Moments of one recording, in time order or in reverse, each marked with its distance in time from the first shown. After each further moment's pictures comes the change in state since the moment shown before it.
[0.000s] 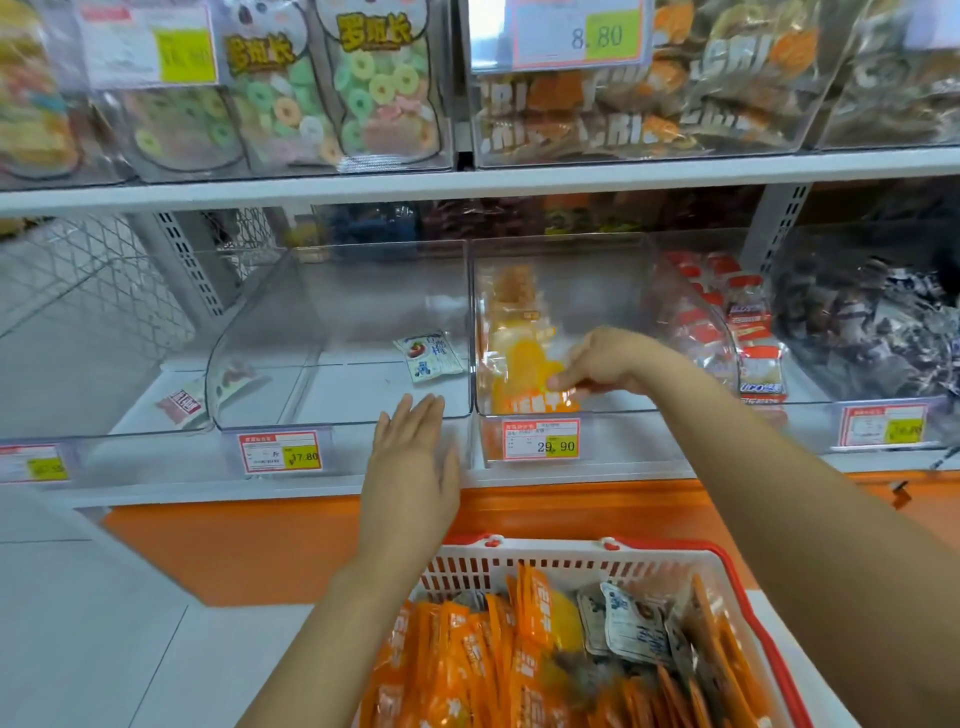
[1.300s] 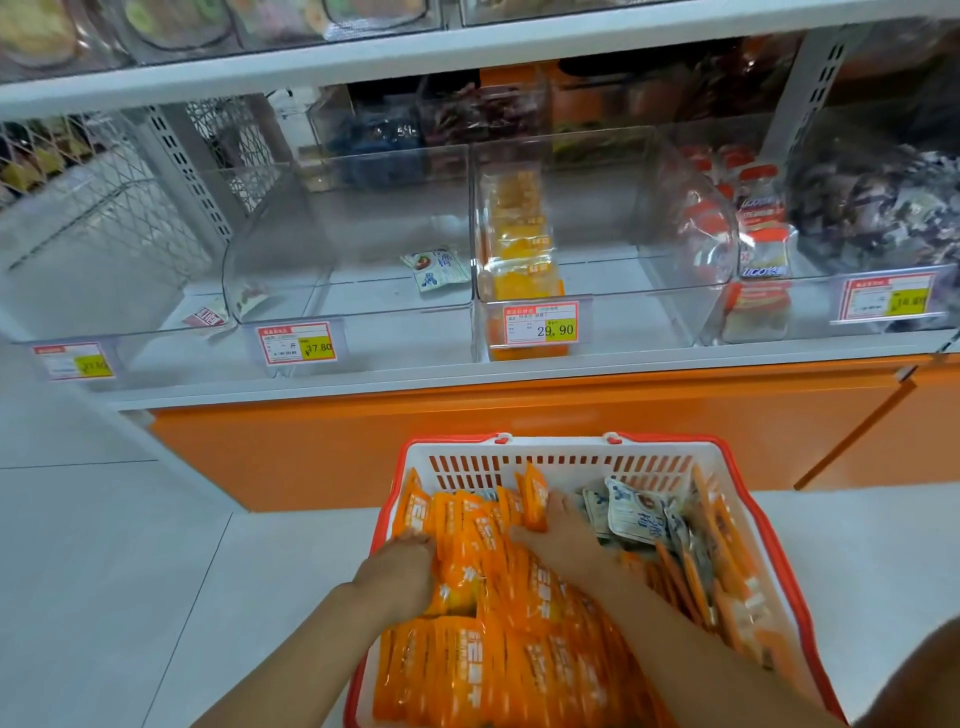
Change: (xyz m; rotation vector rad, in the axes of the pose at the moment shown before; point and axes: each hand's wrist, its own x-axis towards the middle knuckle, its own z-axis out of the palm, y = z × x) left_hand -0.150 -0.076 0.055 0.341 -1.048 -0.167; right_hand -0.072 0.206 0.248 -0.091 -0.059 0.107
